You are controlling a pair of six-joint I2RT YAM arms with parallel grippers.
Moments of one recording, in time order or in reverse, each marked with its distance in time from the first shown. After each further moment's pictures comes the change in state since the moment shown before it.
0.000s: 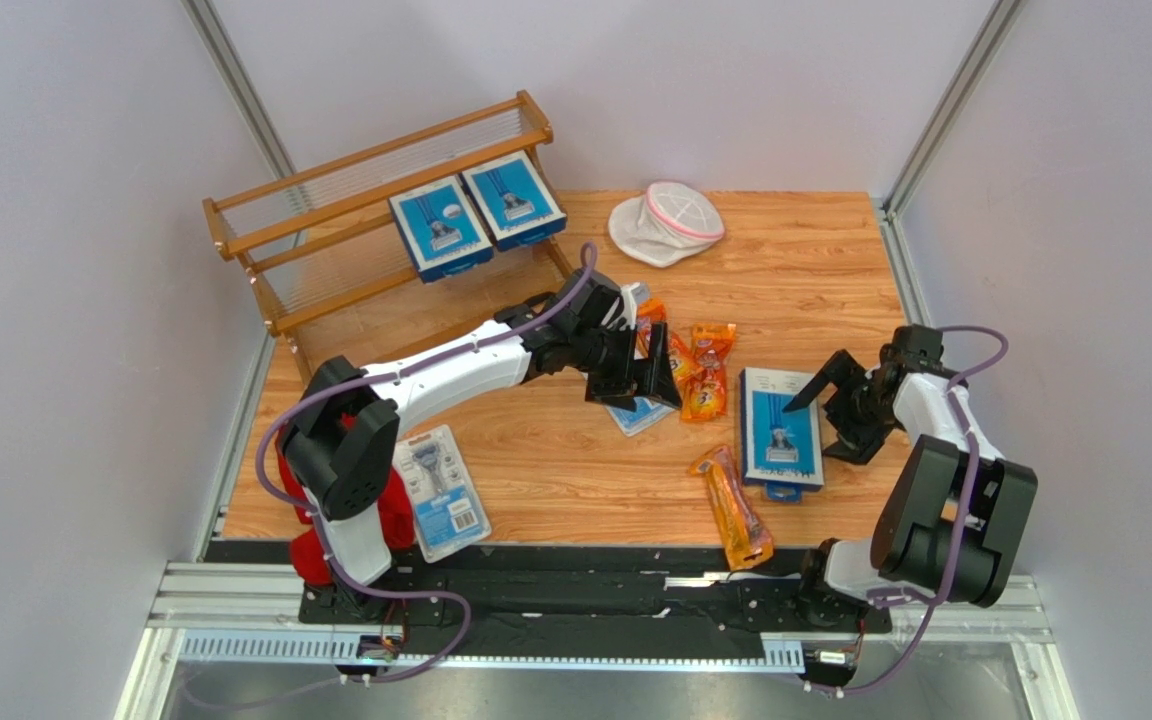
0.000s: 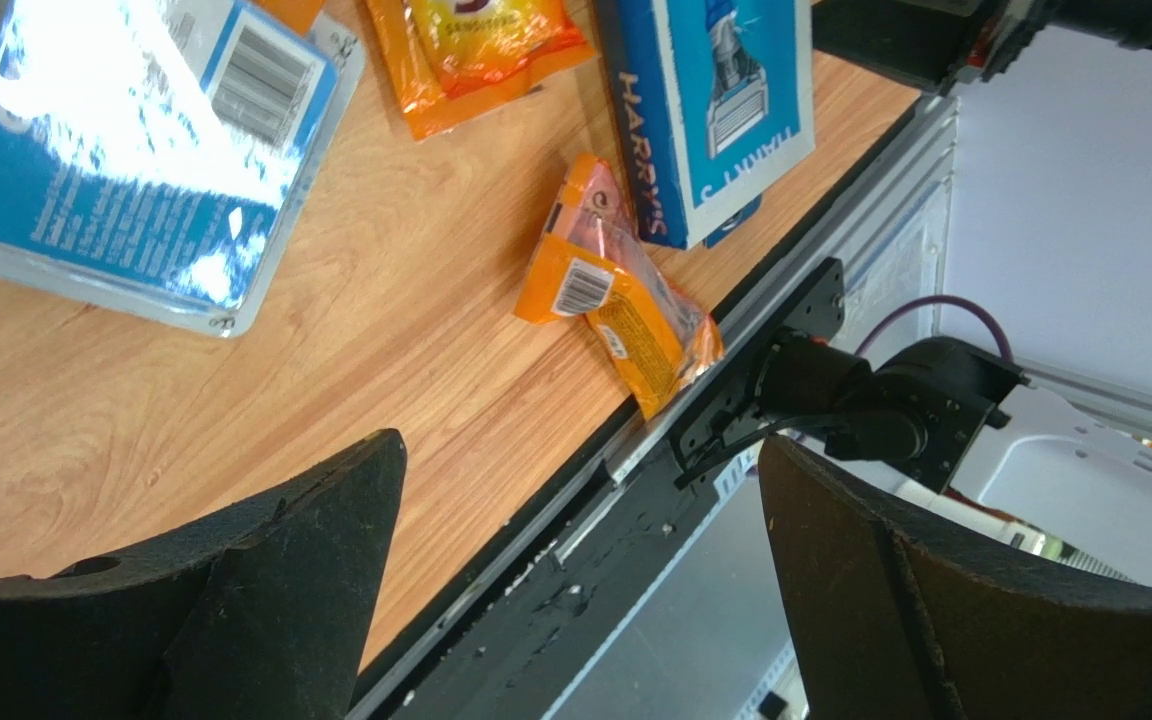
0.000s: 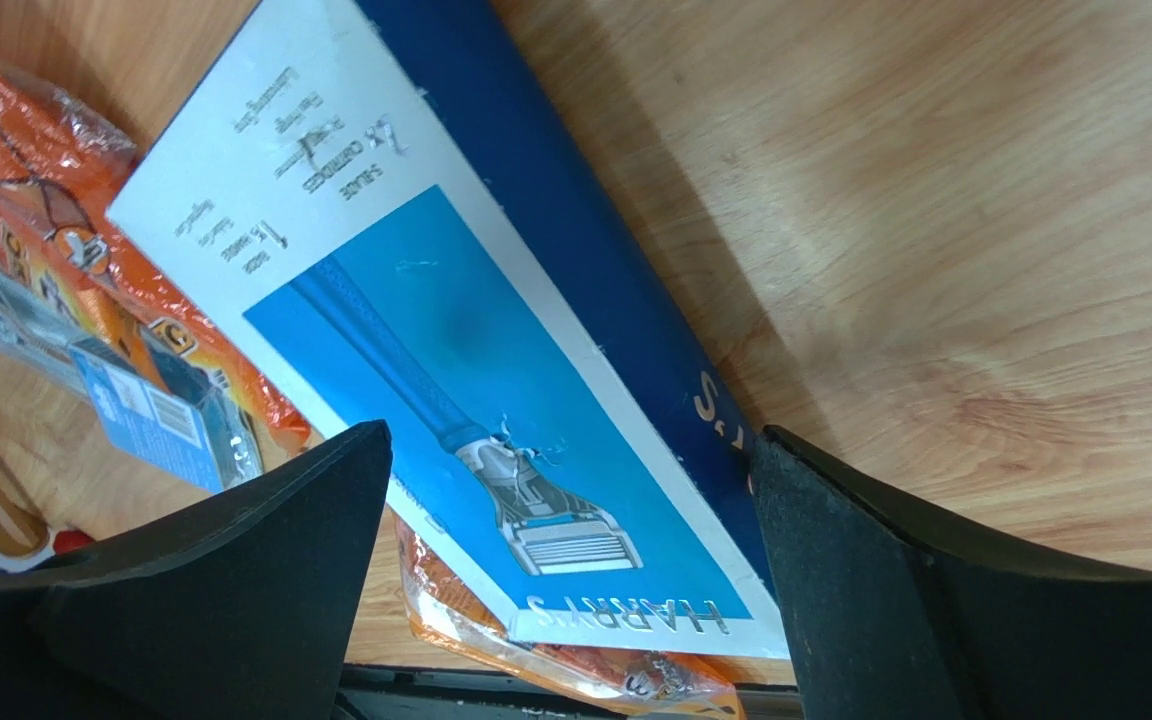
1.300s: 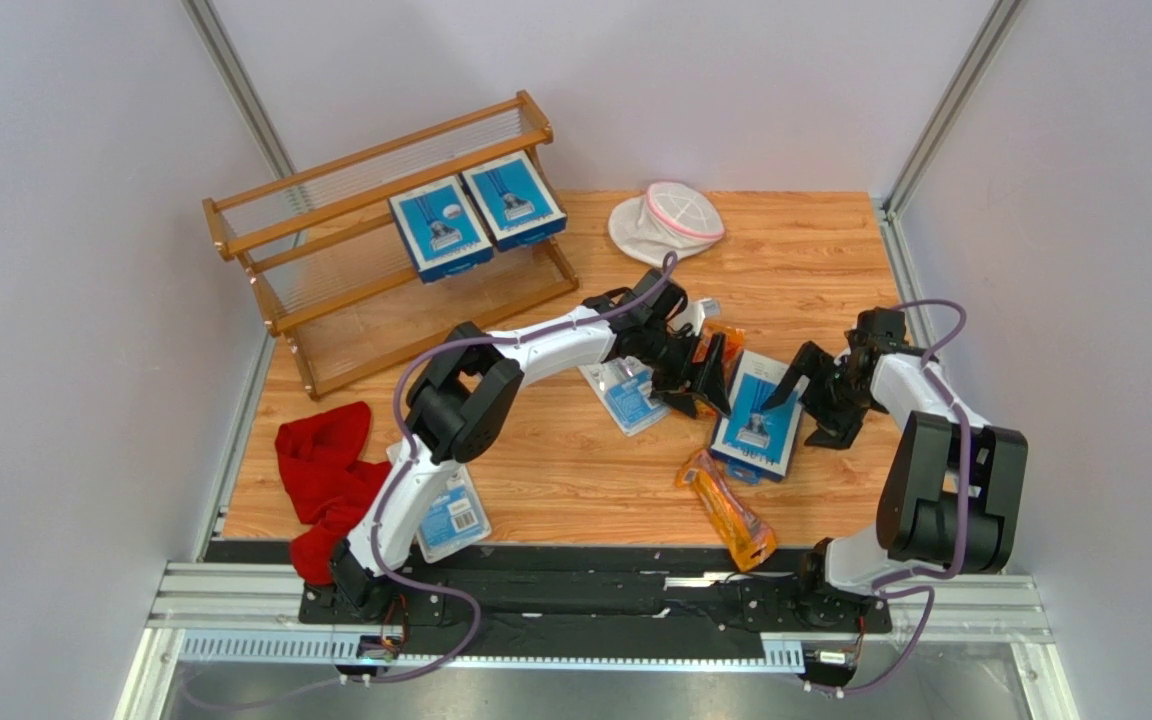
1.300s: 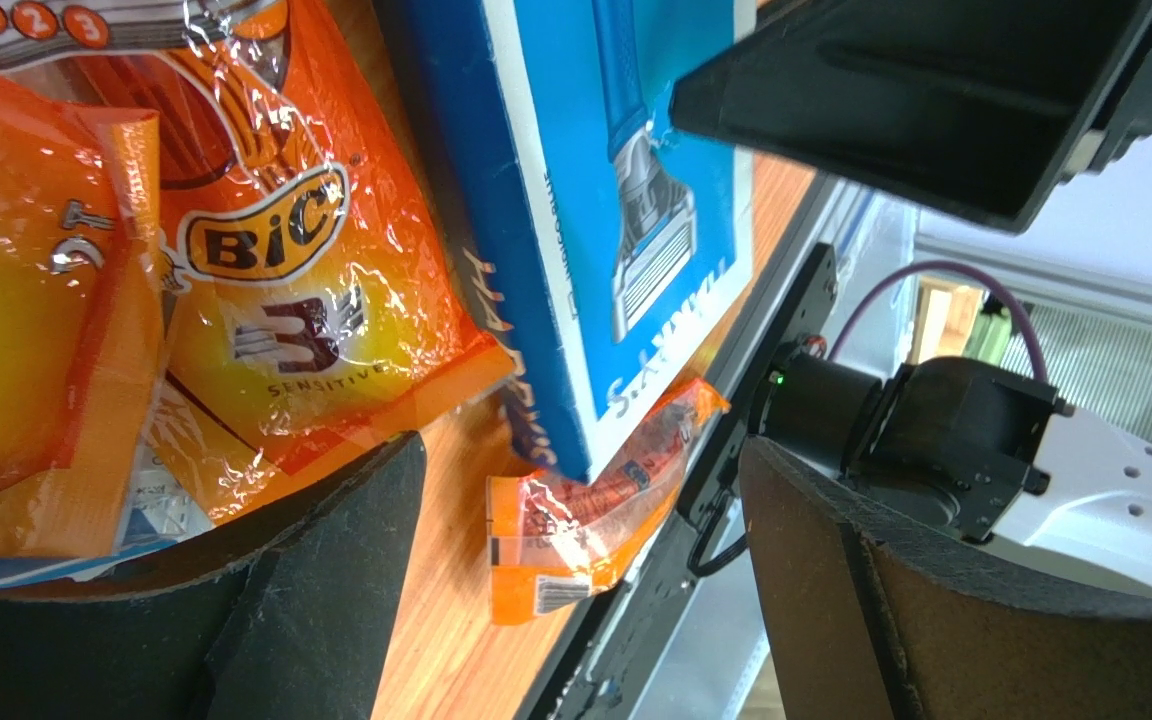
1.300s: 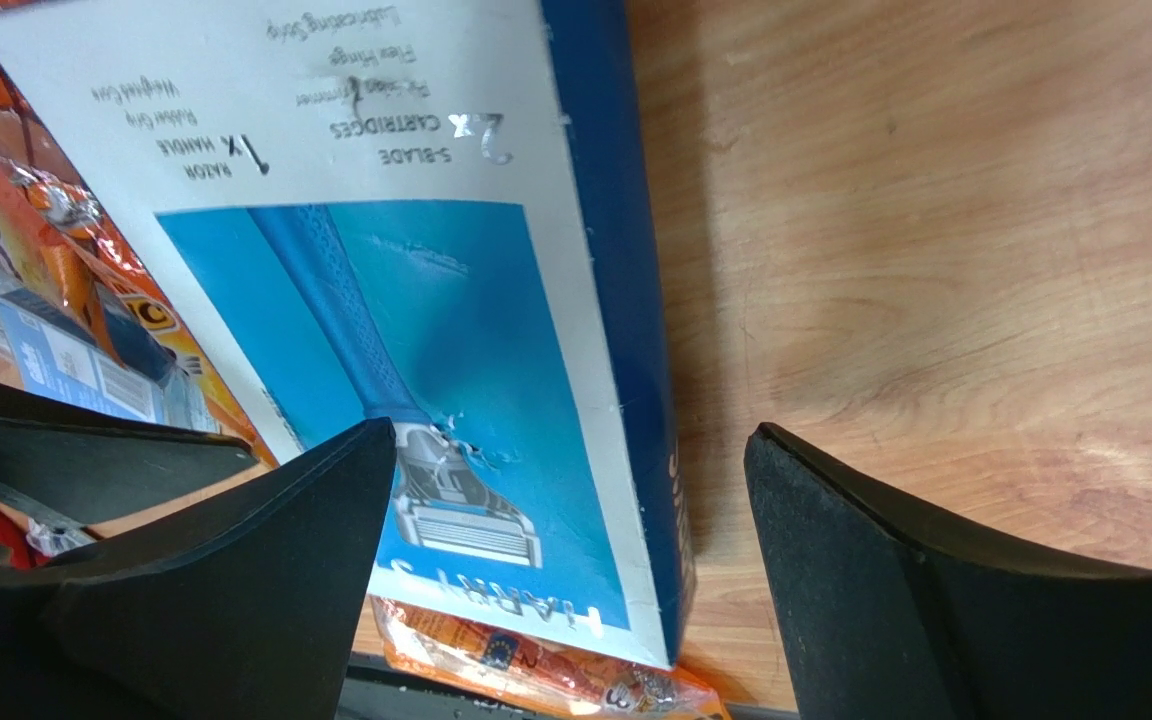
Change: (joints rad) left arm -0.026 0.546 0.468 0.003 0.277 0.091; right arm 0.135 0.095 0.058 0.009 0.025 -0.040
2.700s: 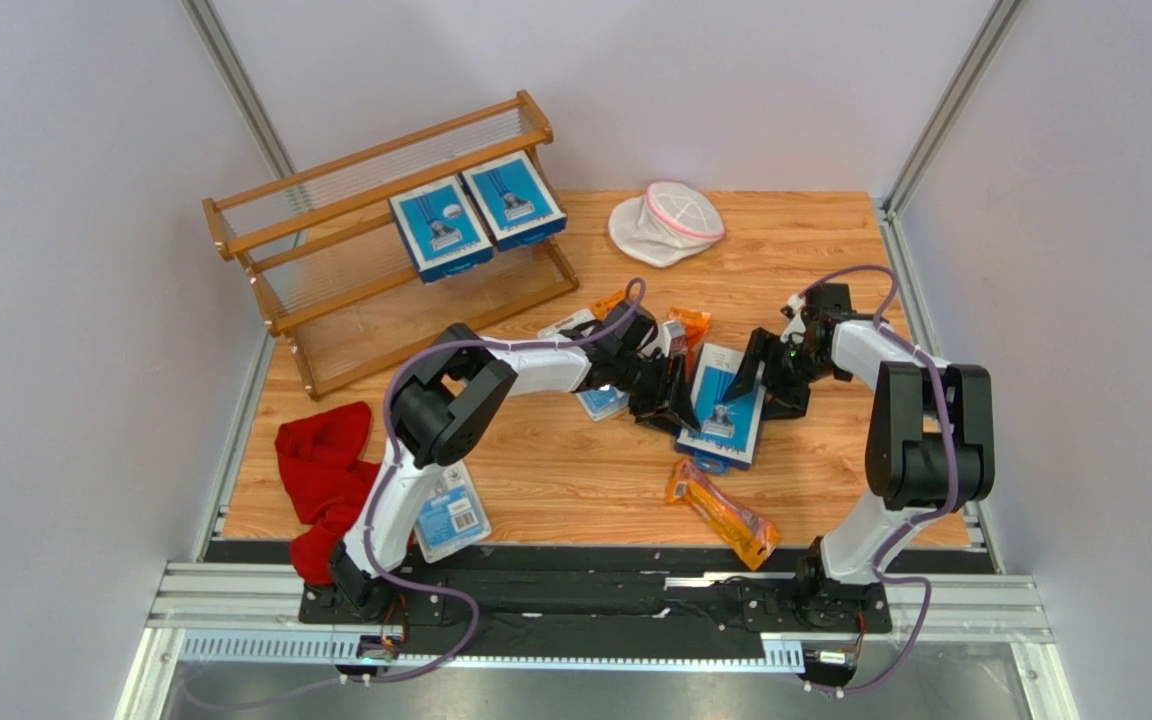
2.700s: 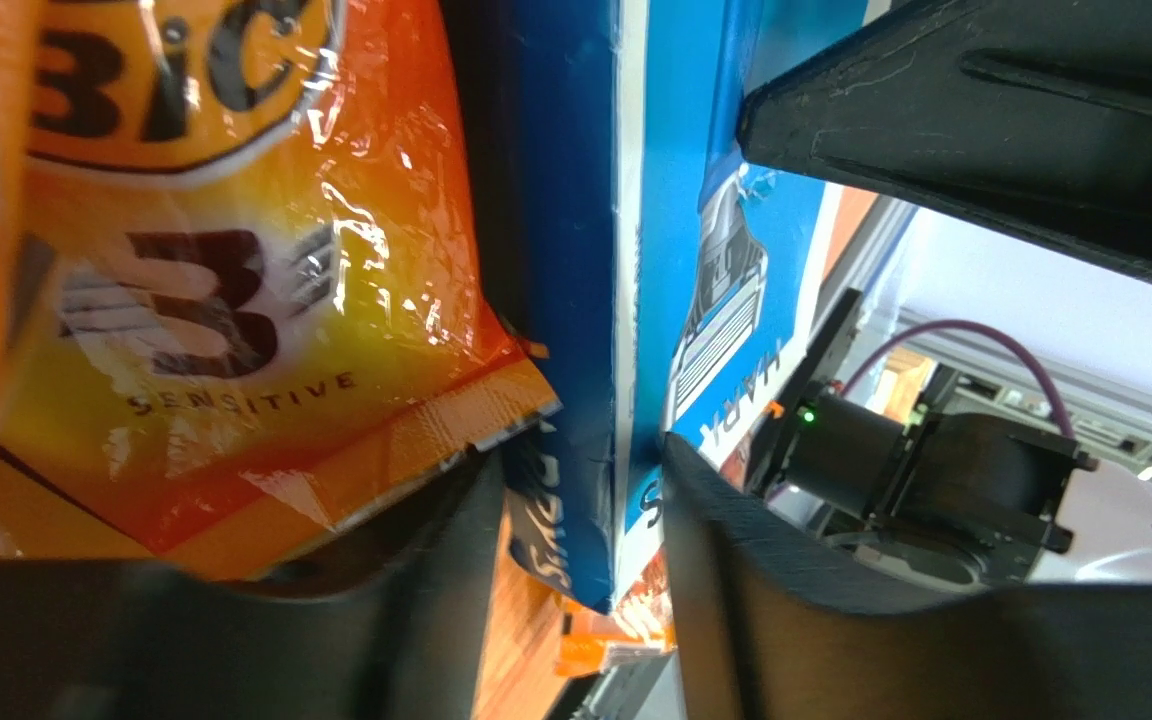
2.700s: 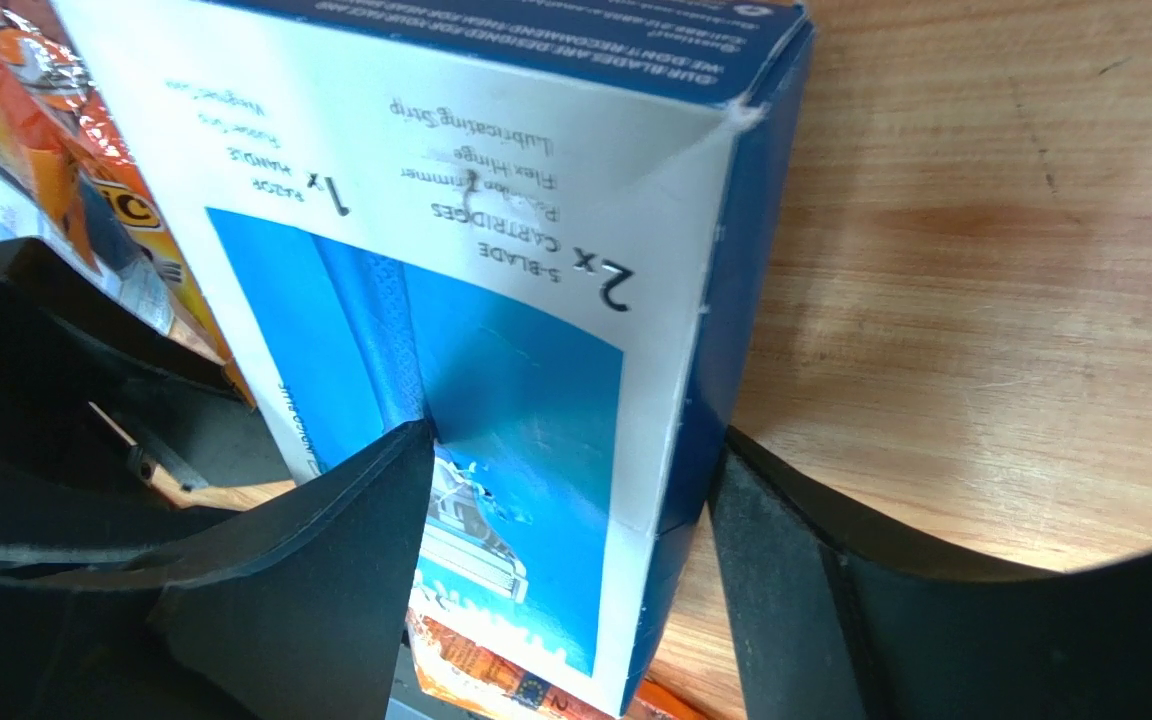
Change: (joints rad) left arm 0.017 -0.090 -0.350 0.296 -0.060 -0.175; right arm 0.181 0.215 0.151 0.039 -0.124 -0.101
